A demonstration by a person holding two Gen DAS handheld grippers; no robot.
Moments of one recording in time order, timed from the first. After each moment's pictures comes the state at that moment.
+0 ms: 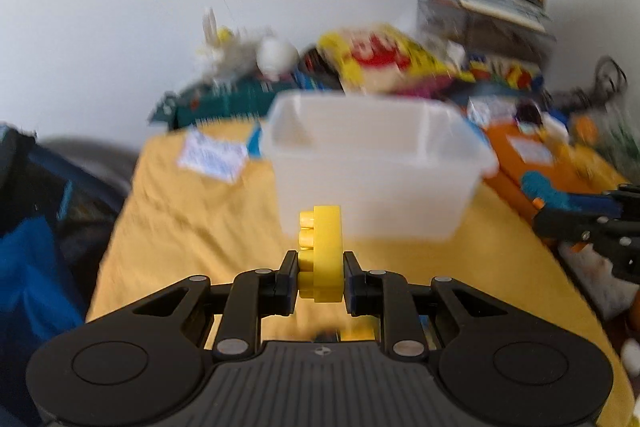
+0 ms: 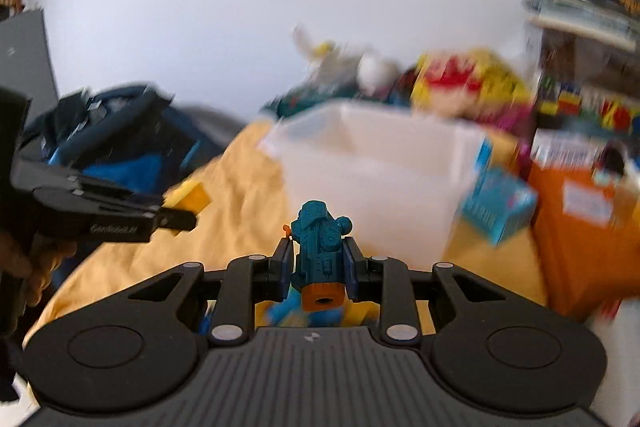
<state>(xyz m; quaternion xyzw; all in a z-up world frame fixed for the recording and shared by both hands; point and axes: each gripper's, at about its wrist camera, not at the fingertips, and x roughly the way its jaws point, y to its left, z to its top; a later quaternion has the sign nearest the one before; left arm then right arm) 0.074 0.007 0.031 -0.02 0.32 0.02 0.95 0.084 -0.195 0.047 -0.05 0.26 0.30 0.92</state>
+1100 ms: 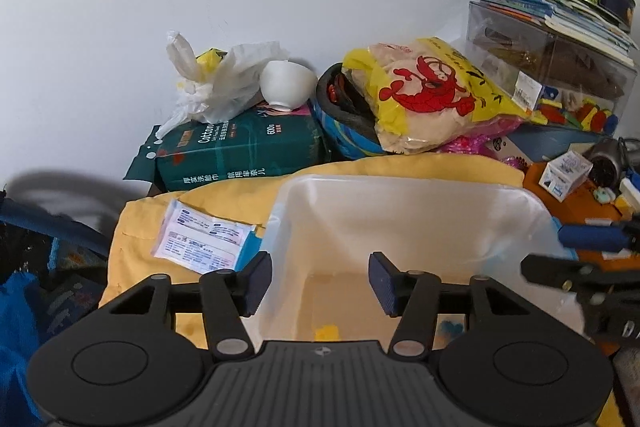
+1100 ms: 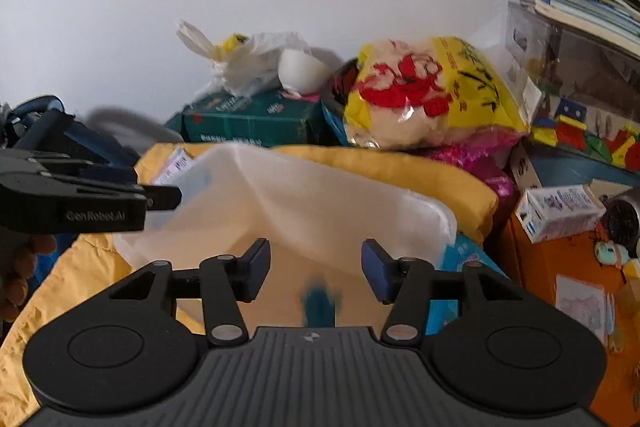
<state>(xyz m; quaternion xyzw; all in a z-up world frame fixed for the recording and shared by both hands) 0.258 0.018 0.043 -0.01 0.34 0.06 0.94 0.269 -0.162 0.057 -0.06 0.32 0.24 0.91</state>
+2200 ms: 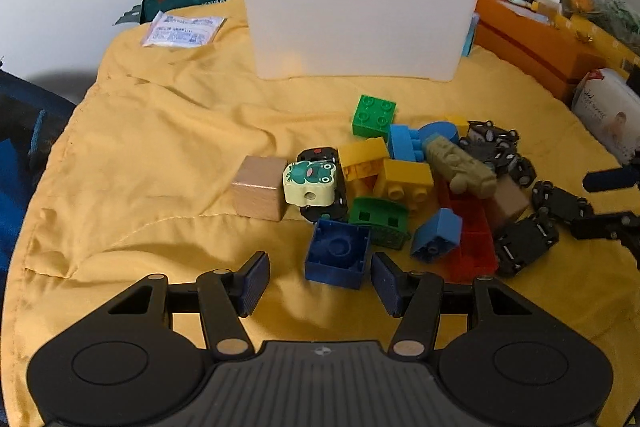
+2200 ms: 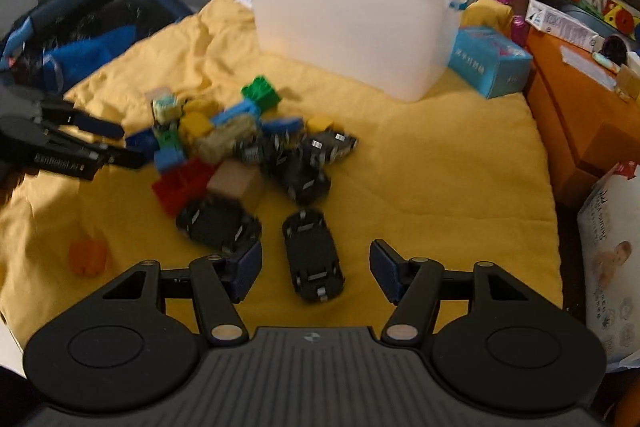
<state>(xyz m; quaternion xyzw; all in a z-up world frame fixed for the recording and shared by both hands) 0.041 0.007 -0.104 0.01 0.42 -0.01 0.91 0.060 -0.233 -0.071 -0.13 0.39 0.28 0.87</state>
